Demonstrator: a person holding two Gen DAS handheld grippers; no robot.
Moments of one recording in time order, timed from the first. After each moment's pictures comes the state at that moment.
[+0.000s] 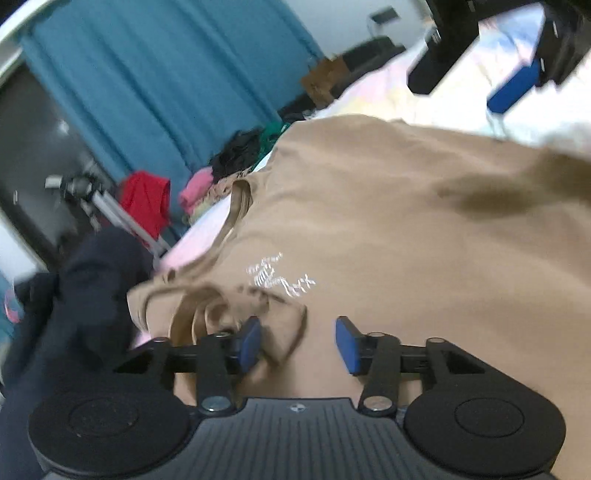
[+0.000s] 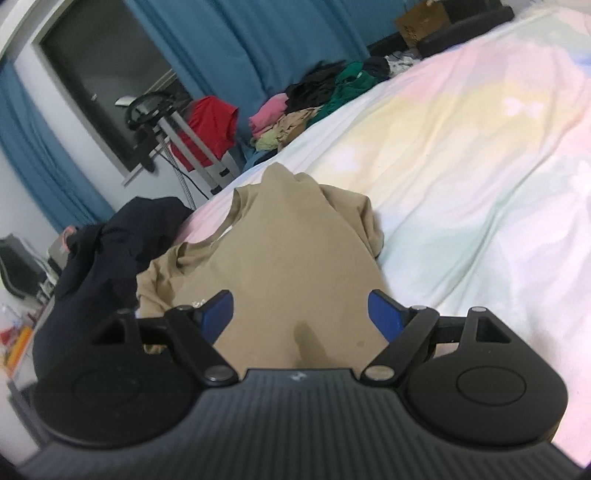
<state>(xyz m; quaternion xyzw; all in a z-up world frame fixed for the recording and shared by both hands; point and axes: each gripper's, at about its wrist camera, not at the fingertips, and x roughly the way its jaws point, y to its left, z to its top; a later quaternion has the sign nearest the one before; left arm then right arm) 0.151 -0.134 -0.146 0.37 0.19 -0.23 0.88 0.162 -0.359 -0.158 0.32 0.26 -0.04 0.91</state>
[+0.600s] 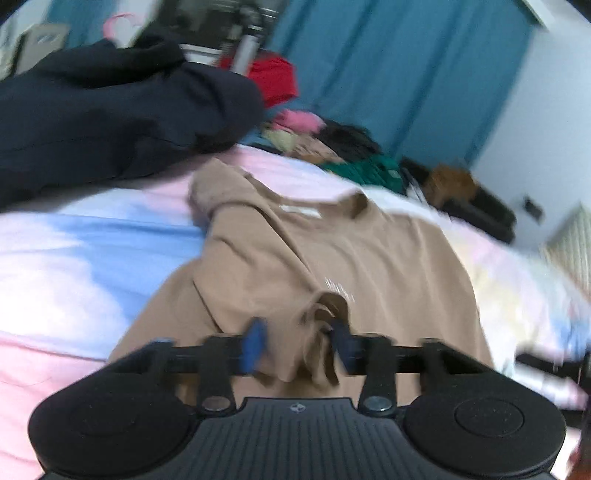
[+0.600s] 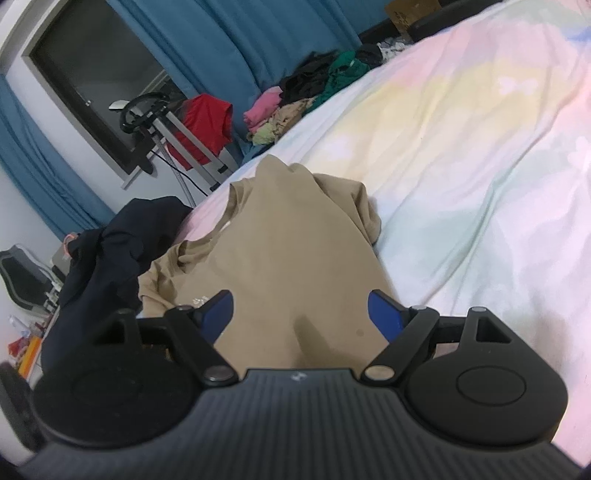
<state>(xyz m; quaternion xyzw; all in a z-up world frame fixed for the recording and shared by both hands) 0.194 -0.023 -0.083 -0.14 0.33 -0.15 0.92 0.164 -0.361 -0.166 0.34 0.27 -0.04 0.90</state>
